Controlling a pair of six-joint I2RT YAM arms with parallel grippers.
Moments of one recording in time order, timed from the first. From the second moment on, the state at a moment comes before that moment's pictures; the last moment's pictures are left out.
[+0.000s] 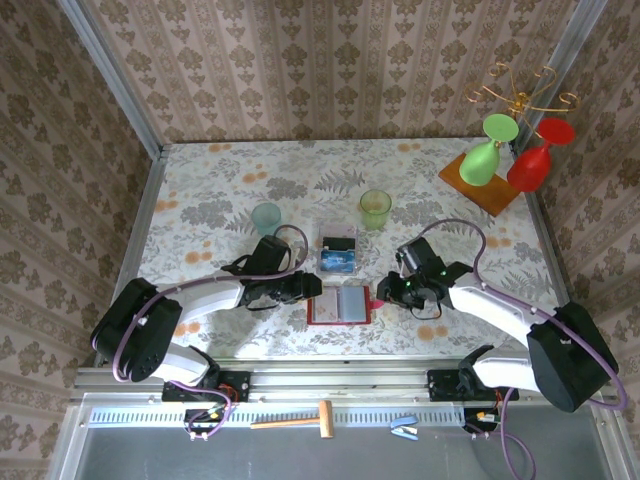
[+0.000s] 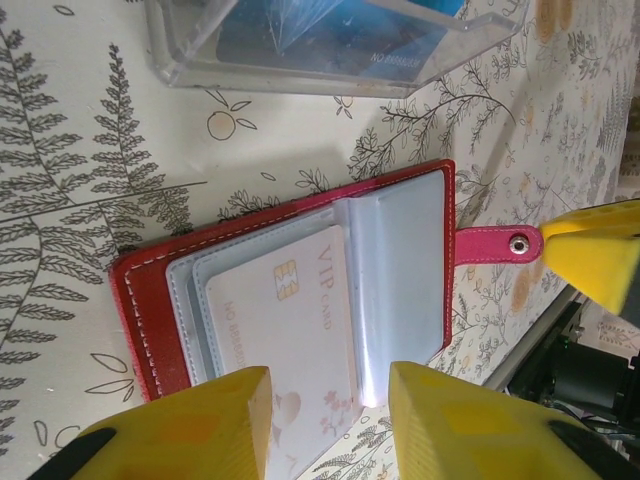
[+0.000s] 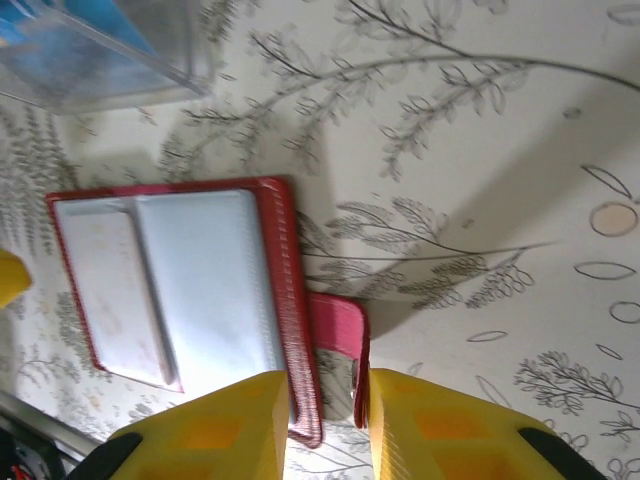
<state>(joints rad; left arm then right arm) -0.68 1.43 0.59 -0.05 0.55 -0.78 0.51 1.24 0.61 -0.44 -0.29 0.78</state>
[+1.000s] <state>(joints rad) -0.68 1.41 0.54 -0.03 0.49 -0.92 0.72 1.48 0.73 -0.24 -0.33 0.96</state>
